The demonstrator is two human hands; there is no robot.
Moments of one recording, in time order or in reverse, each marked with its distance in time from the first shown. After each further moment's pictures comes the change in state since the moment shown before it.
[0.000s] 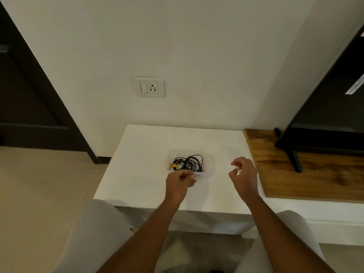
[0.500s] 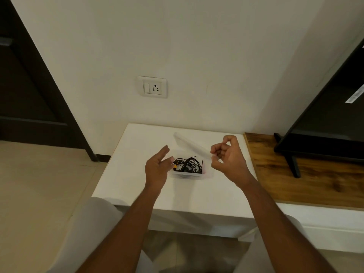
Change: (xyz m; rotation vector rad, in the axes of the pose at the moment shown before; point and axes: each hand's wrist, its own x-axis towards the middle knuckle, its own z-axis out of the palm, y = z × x) left_hand 0.029 0.033 -0.049 -0.204 0.091 0.132; right_hand 0.016 -0.095 -0.019 0.560 -0.428 -0.098
